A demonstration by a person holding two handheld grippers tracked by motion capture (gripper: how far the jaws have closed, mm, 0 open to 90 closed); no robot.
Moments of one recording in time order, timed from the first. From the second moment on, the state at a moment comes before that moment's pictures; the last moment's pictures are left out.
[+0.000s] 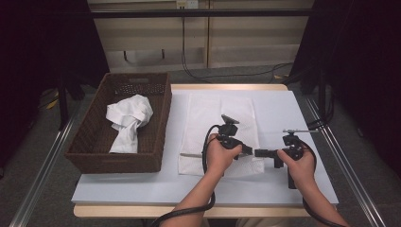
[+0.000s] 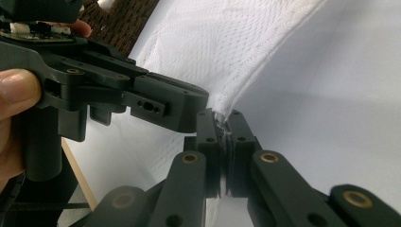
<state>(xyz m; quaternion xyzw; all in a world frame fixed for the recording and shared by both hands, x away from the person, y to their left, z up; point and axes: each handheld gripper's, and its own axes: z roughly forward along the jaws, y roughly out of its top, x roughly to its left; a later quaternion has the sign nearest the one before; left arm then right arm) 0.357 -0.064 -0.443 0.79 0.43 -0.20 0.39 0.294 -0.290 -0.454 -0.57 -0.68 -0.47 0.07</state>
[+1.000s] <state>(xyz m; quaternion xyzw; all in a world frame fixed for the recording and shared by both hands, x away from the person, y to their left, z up) 0.360 -0.046 -0.440 0.79 0.44 -0.20 0.37 0.287 -0.297 -0.454 -0.57 -0.67 -0.48 0.07</state>
